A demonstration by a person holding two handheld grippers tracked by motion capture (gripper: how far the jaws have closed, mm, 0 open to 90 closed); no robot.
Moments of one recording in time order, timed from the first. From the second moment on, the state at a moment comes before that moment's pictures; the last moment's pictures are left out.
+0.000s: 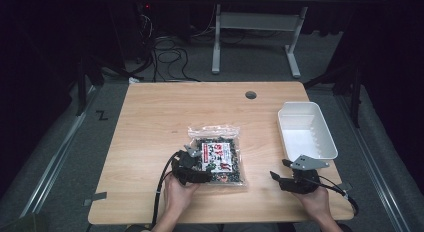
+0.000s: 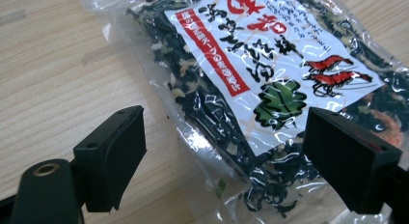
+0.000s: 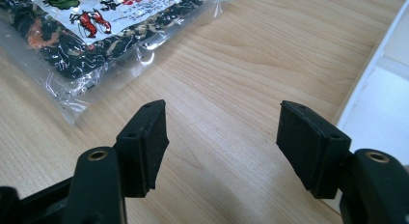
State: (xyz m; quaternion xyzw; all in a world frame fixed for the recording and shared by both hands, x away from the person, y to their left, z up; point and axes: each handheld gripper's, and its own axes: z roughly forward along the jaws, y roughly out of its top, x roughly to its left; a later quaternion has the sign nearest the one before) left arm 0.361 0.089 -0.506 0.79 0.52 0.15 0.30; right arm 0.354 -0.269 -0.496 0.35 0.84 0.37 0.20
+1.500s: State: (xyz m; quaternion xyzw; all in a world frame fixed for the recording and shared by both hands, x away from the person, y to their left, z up) left arm 0.370 0.099 -0.523 0.83 0.46 0.09 0.30; right arm 0.368 -0.267 -0.486 0.36 0.83 0.41 0.13
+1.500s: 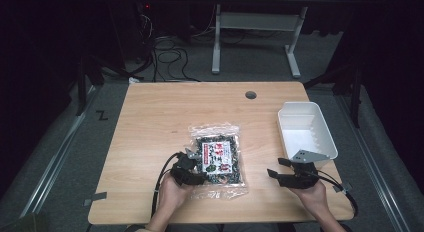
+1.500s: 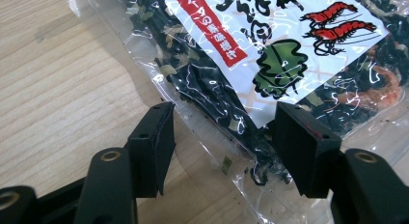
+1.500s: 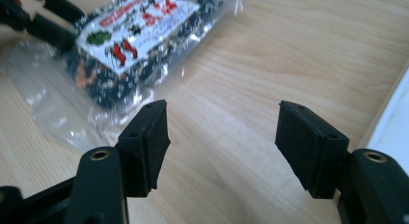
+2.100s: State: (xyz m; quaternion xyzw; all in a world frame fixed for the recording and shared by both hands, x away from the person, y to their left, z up) left arm 0.367 0.092 -0.523 0.85 0.42 0.09 0.30; right arm 0.437 -0.221 -0.456 0.37 0.85 0.36 0.13
